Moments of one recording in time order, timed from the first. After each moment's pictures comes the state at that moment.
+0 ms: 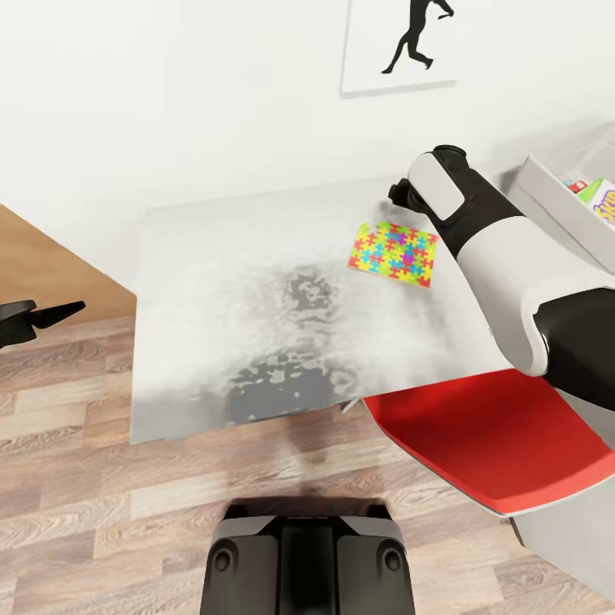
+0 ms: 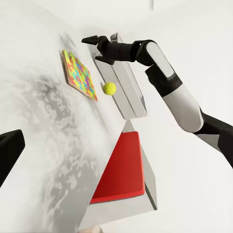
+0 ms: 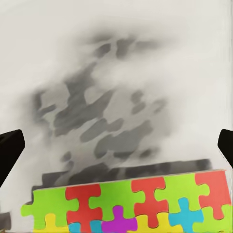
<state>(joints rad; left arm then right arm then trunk) -0.77 0.67 0.35 -1.29 0.59 1.03 -1.57 -1.79 0.04 0.34 -0.43 -0.79 0.56 -0.70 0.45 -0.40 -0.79</state>
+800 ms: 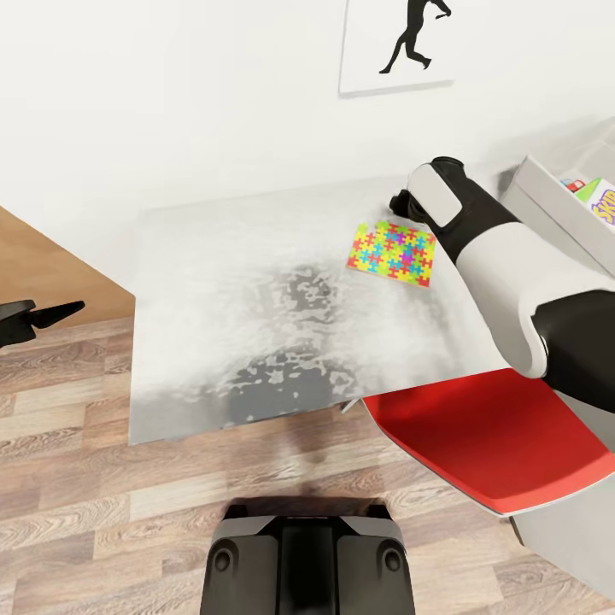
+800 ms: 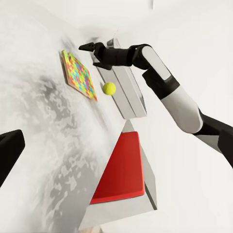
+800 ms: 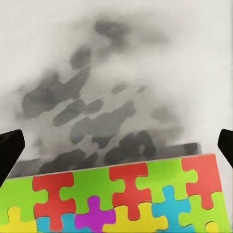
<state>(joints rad) -0.77 0.67 0.35 -1.29 0.59 1.03 -1.57 -1.78 0.04 0.33 -0.39 -0.80 0.56 -0.70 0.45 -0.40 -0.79</state>
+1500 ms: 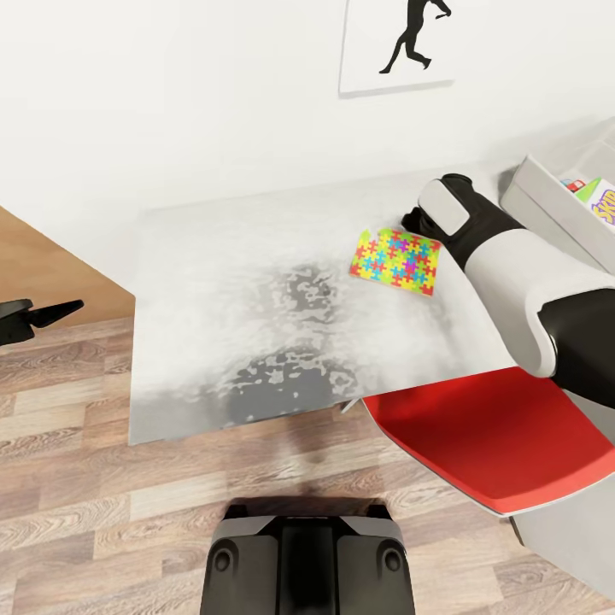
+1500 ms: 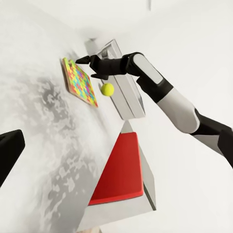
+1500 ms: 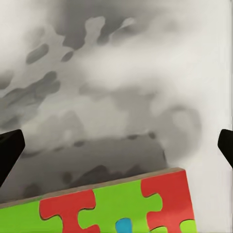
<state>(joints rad) -0.77 0.67 0.35 -1.29 0.60 1.03 -1.57 -1.78 0.00 0.33 -0.29 -0.80 0.55 -0.70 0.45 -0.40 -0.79</state>
